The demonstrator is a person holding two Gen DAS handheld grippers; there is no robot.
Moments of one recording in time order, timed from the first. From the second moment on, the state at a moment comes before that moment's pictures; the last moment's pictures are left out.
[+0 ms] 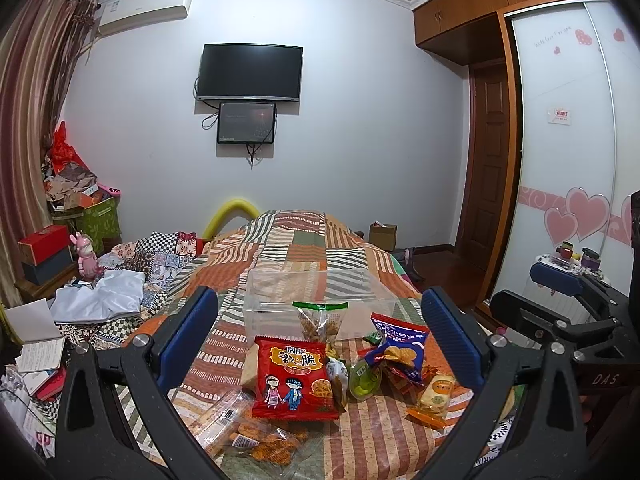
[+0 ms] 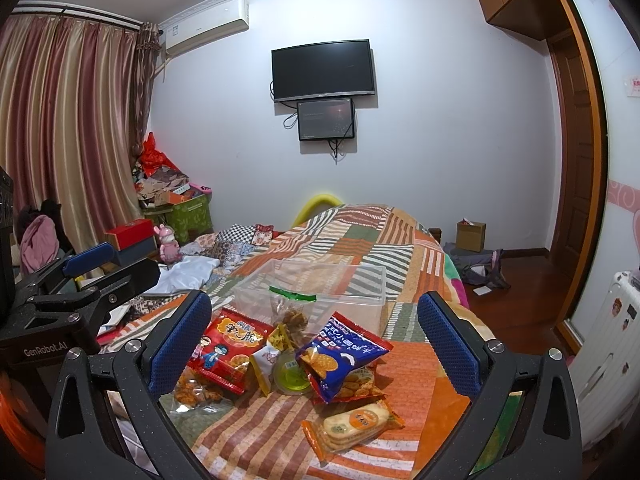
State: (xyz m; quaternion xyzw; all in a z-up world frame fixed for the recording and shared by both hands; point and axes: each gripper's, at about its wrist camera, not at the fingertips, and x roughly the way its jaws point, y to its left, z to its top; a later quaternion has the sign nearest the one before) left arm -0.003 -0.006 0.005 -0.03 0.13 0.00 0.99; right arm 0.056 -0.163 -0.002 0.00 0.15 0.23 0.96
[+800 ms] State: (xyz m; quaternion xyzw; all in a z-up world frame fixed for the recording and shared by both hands) left arm 0.032 0.000 -0.032 -0.04 0.19 -0.01 0.98; right arm 0.083 -0.161 -0.028 0.00 0.20 0.24 0.95
